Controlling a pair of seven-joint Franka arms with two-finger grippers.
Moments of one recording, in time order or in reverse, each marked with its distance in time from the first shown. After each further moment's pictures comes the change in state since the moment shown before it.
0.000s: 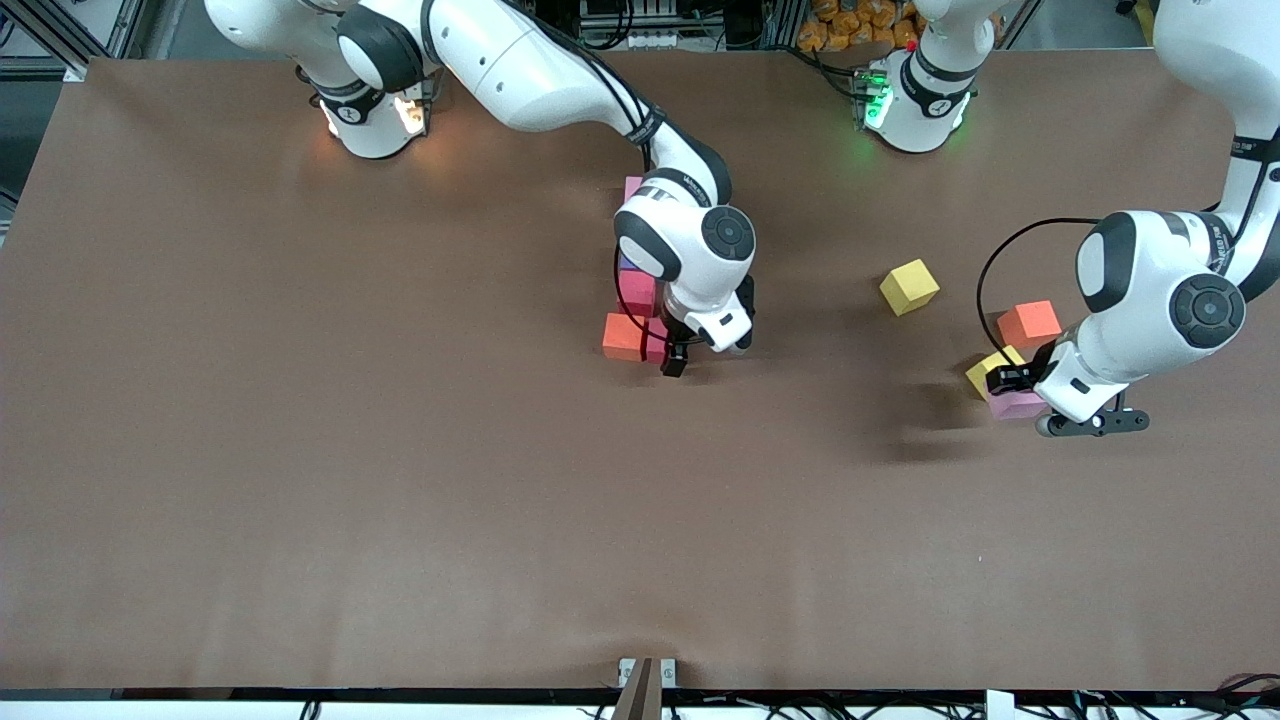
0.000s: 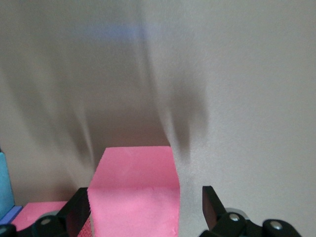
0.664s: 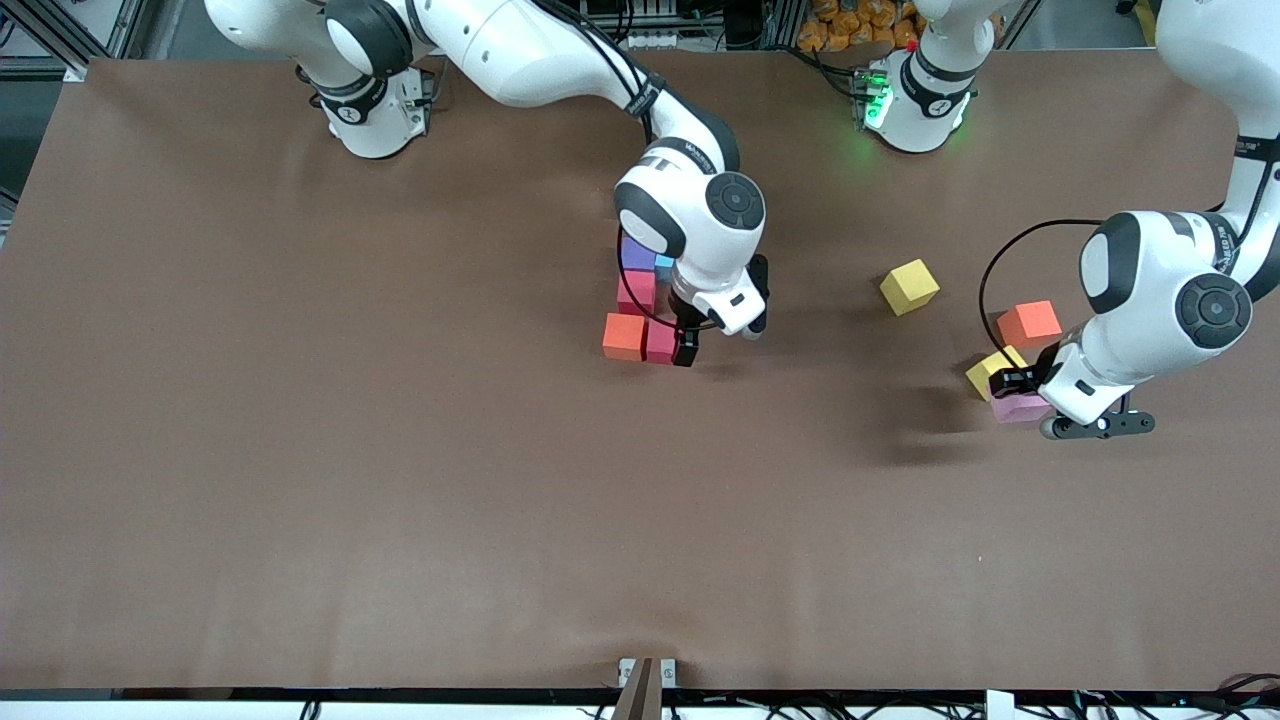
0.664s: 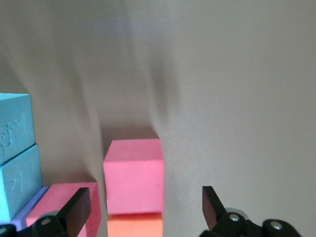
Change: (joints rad) left arm 0.000 0.001 -0.001 0.017 0.000 0.000 0.000; right arm -0.009 -0.085 0.000 0.020 0.001 -0.061 0.006
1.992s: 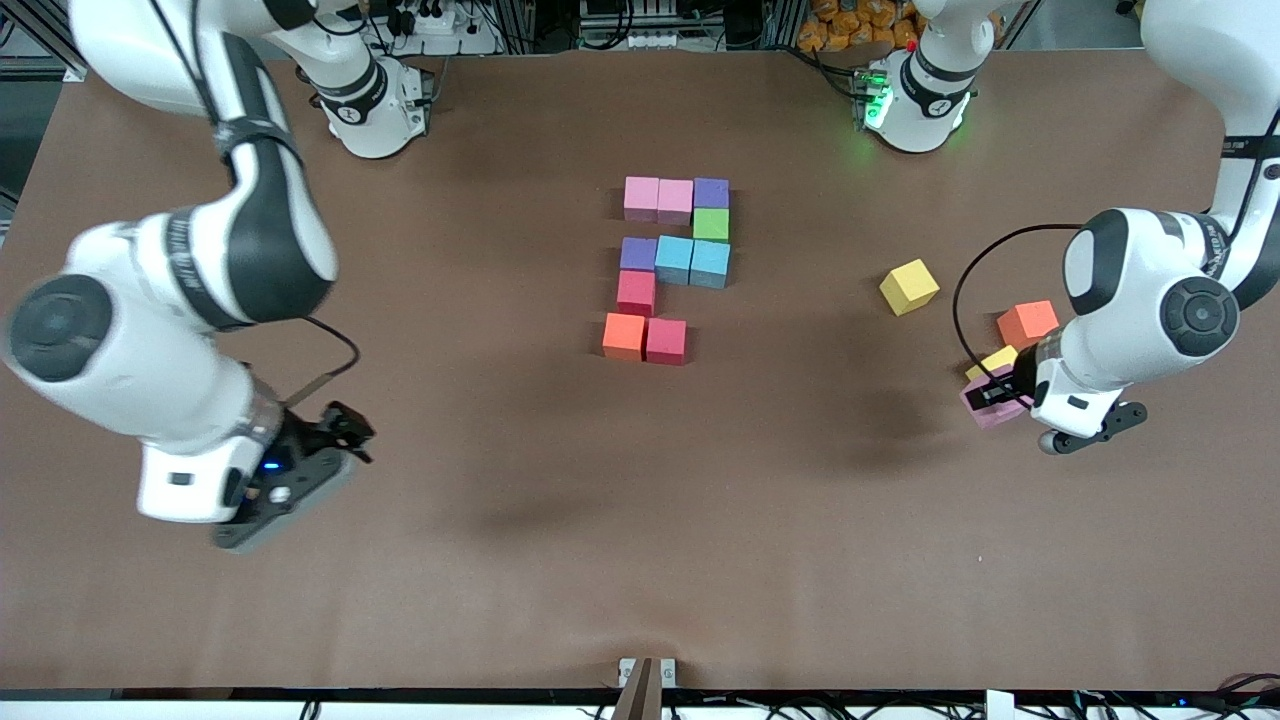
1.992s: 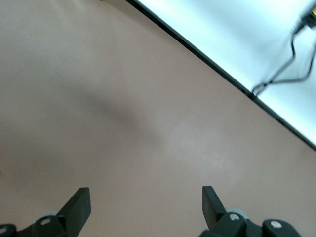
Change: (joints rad) left arm -0.068 0.006 -0.037 0.087 -0.053 -0.107 -0.425; right arm -0.688 -0.328 -0.010 -0.030 0.131 -0.093 0.068
